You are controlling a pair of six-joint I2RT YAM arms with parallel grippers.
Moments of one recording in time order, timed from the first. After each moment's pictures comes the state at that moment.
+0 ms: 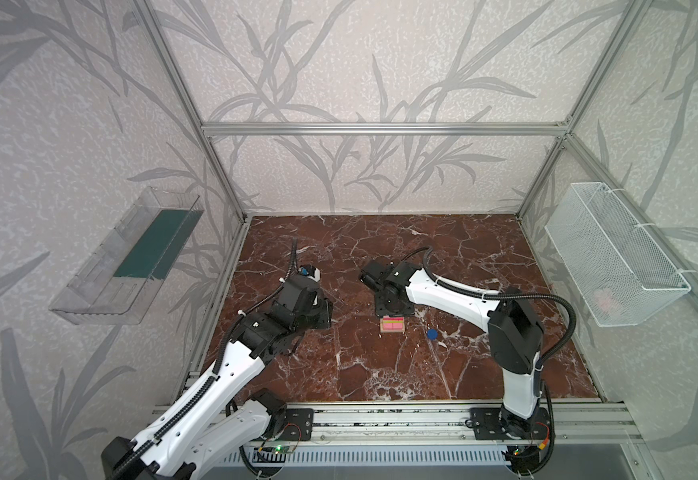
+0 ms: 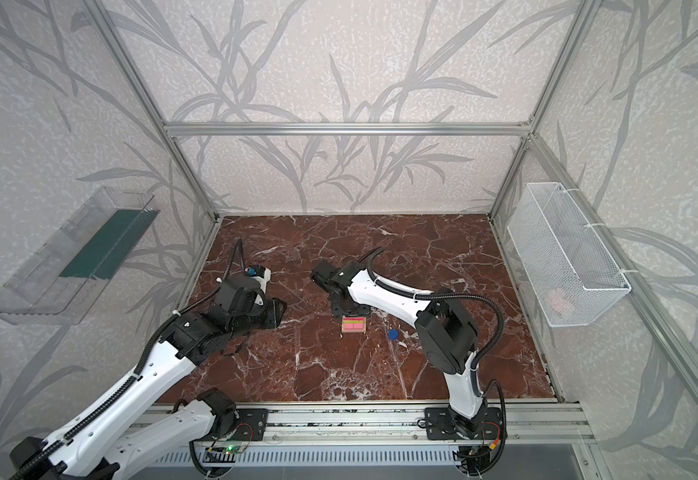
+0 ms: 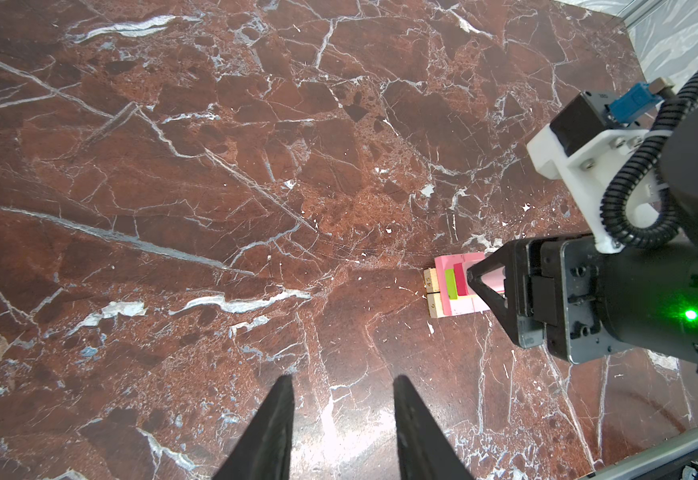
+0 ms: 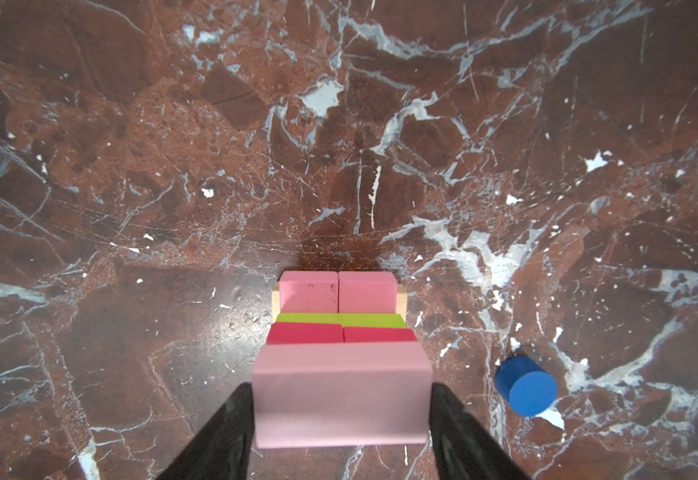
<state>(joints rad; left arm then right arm) -0.54 0.90 0.86 -0.77 -0.09 -0.51 0.90 1.96 1.59 -1.04 0.21 0.87</state>
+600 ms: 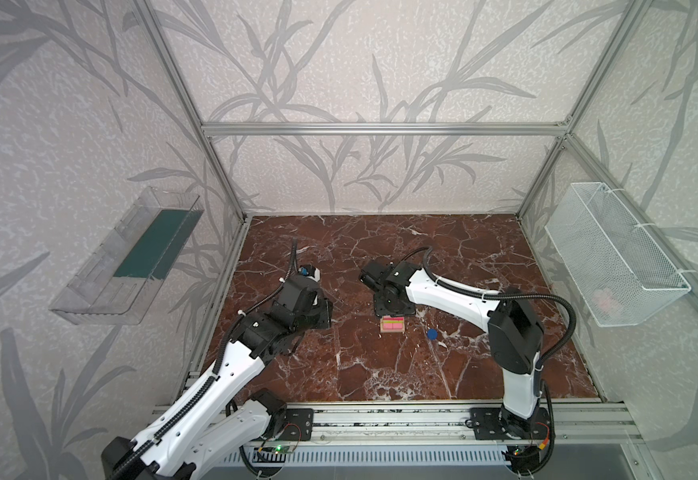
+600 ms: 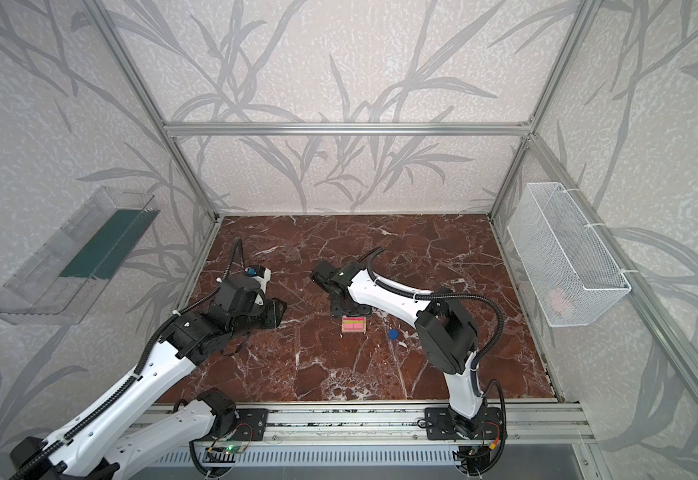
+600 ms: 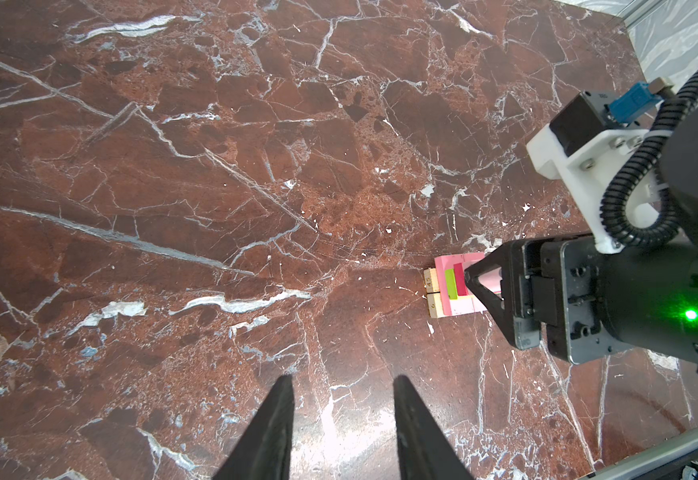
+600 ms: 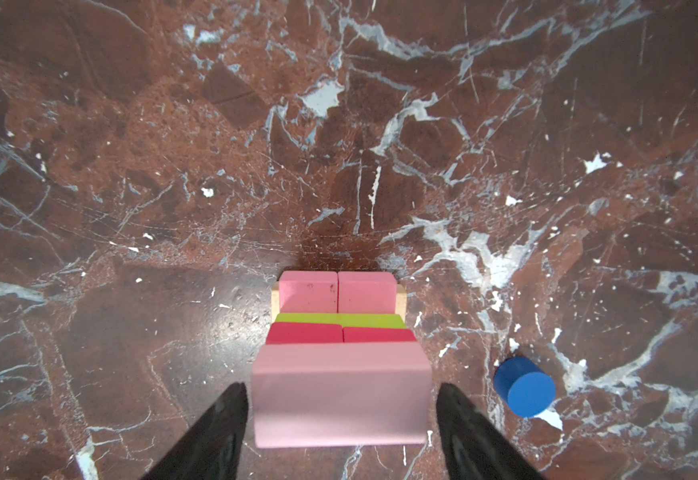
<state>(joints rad) -0.54 0.90 0.86 -0.77 -0.09 -0.51 0.90 1.96 1.59 -1.04 0.21 0.87</state>
